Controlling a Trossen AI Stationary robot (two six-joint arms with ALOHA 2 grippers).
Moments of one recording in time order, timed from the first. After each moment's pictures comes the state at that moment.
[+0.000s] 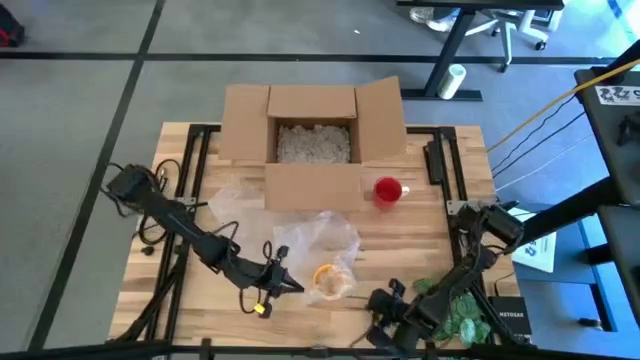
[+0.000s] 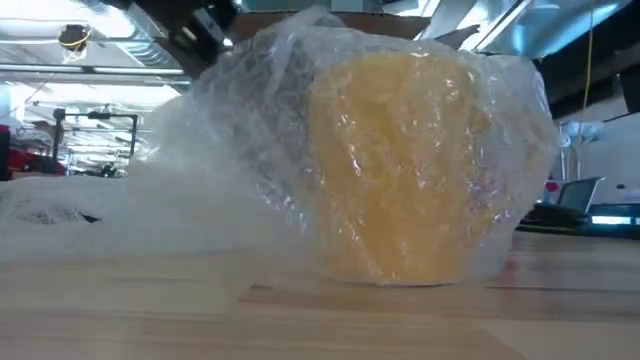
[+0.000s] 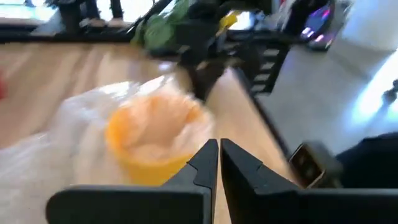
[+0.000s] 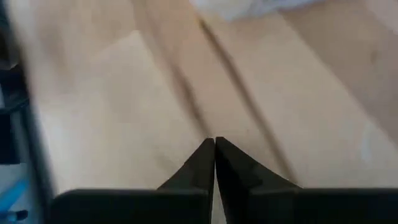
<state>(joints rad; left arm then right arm) -0.60 1.52 0.77 0.33 -0.40 -0.25 0.95 1.97 1.15 -0.44 0.55 1.43</state>
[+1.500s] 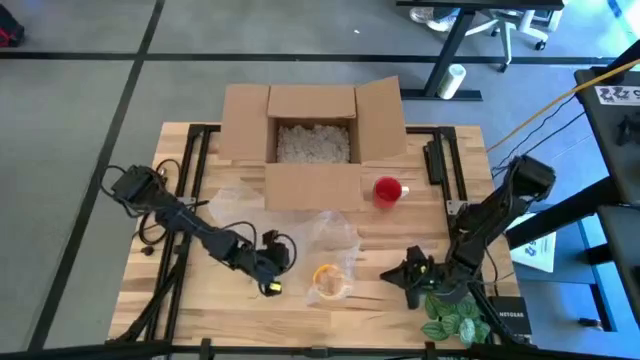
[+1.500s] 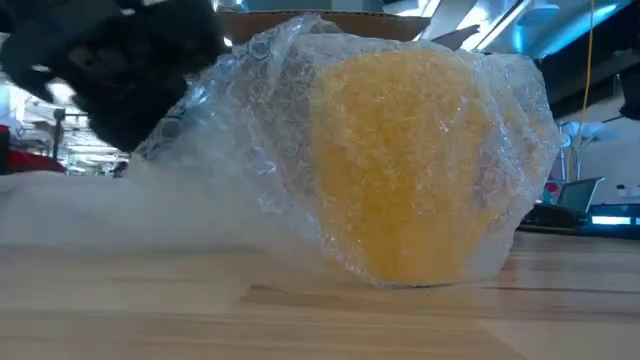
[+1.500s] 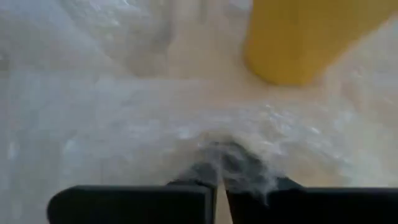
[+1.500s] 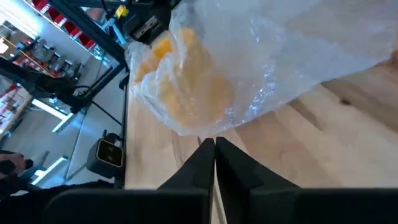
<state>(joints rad) -0.48 1.65 0.77 0.05 -0.42 -0.46 0.99 1.48 0.38 0.51 0.86 1.22</state>
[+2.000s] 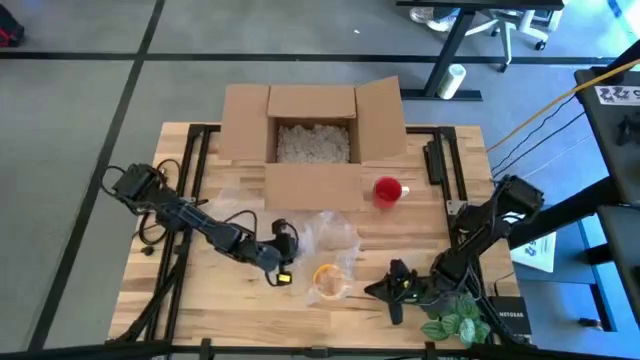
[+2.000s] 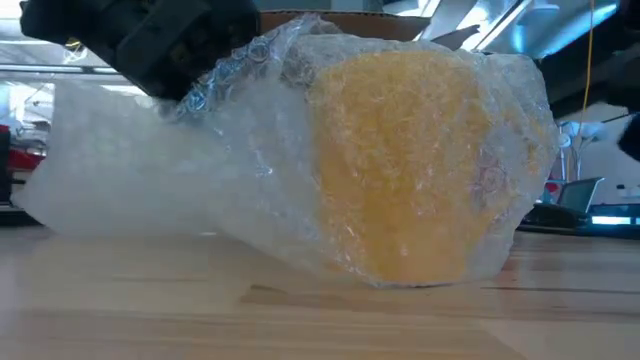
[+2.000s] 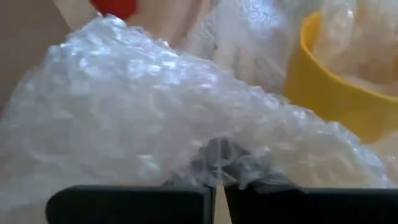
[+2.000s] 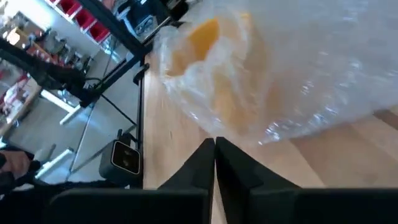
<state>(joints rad) -0.41 1.65 0.77 0.22 -0.52 -0.32 0.89 1.67 0.56 0.62 0.75 1.05</state>
